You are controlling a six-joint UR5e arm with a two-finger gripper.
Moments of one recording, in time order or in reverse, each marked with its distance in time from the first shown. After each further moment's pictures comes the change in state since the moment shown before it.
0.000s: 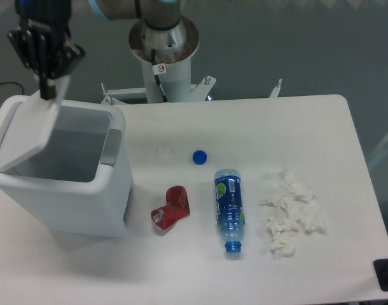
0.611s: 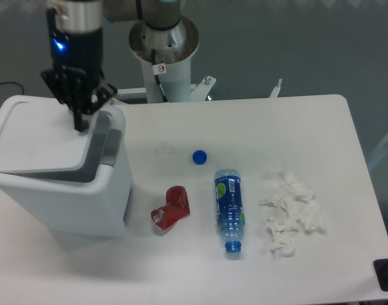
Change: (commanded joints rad) arm 0.077 -0.066 -0.017 0.002 -0.011 0.005
